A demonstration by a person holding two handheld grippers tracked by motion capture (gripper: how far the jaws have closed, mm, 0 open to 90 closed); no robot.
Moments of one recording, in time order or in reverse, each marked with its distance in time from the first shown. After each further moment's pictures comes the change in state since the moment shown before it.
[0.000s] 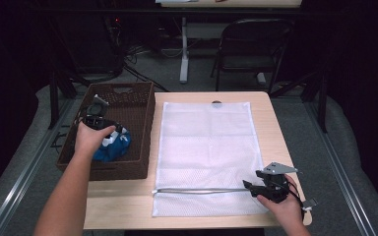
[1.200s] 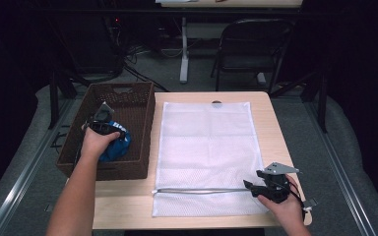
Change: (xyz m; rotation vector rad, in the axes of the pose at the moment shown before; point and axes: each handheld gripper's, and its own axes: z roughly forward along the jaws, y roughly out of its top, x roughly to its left) left arm 0.005 -0.006 0.040 0.105 0.028 -0.009; right arm 0.000 0.000 -0.003 -0.002 -0.002 0.004
